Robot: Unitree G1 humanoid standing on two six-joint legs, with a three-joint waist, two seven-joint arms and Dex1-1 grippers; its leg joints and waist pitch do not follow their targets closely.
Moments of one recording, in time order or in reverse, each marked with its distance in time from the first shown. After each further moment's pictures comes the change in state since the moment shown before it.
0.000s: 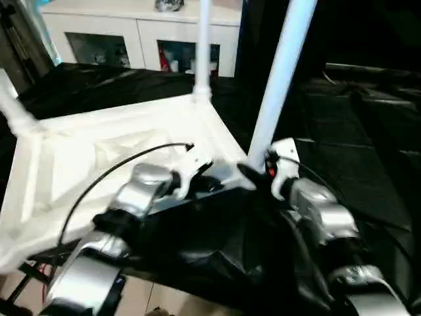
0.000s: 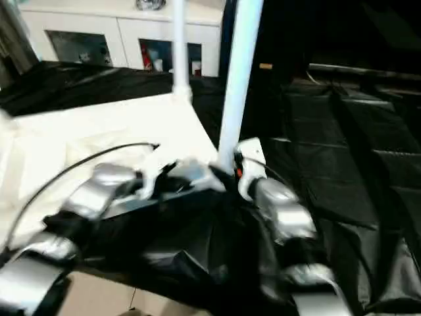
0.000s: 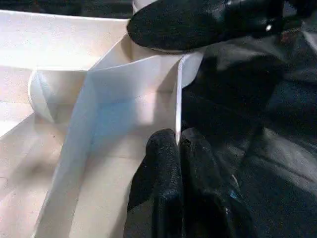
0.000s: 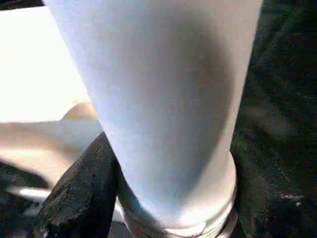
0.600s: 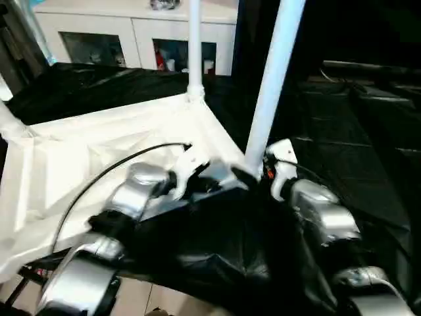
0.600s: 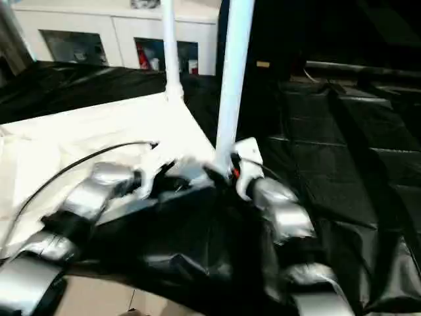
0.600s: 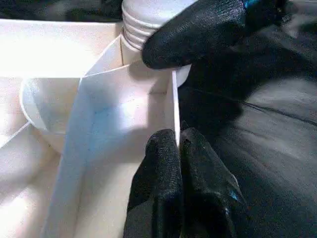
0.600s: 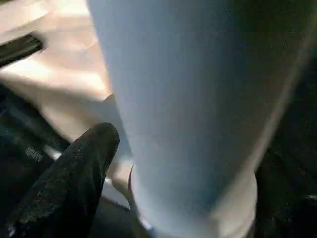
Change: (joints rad) left arm 0.079 0.089 -0.022 -0.110 -0.017 -0.076 -0.216; right arm 0.063 -0.142 0.097 -0.100 0.022 -0.014 0.384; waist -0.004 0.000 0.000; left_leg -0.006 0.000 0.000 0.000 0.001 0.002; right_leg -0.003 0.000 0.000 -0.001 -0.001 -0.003
